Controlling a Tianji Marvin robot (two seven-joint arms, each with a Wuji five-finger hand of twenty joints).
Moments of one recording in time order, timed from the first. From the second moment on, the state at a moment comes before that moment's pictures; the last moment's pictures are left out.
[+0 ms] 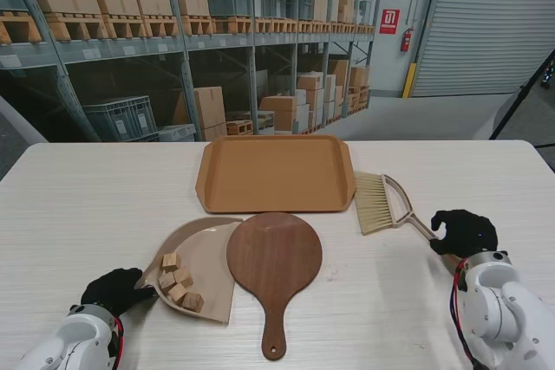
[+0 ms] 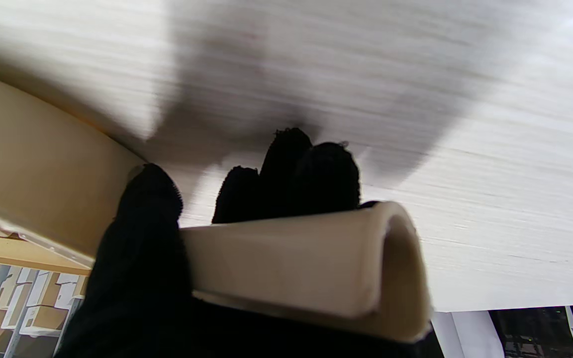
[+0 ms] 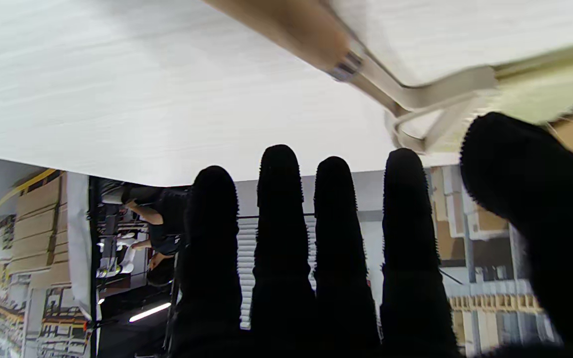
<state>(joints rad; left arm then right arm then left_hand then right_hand) 1.96 -1.07 -1.47 -1.77 0.95 0.26 -0.08 -1.67 -1.07 1.50 -1.51 -0.99 0.13 -0.13 1.09 -0.14 -0.09 -0.02 0.71 0.37 0.96 0.59 1.23 0.25 0.36 0.66 1.11 0.24 1.17 0.52 0.65 0.35 1.54 0.65 0.38 -0.81 1.12 -0.07 0.75 -0.13 0.68 0.61 0.80 0.04 0.65 0.46 0.80 0.09 0.63 0.41 0.47 0.25 1.10 0.51</state>
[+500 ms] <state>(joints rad) 1.96 -1.07 -1.47 -1.77 0.94 0.27 -0.08 -1.55 -1.09 1.35 -1.57 -0.73 0.05 -0.11 1.09 -0.14 -0.09 -0.02 0.71 0.37 0.96 0.59 1.23 0.25 0.36 0.66 1.11 0.24 1.17 0.52 0.65 0.35 1.54 0.65 0.32 -0.67 0.99 -0.07 0.71 -0.07 0.61 0.60 0.80 0.06 0.60 0.43 0.80 0.10 0.55 0.39 0.47 0.26 1.07 0.51</state>
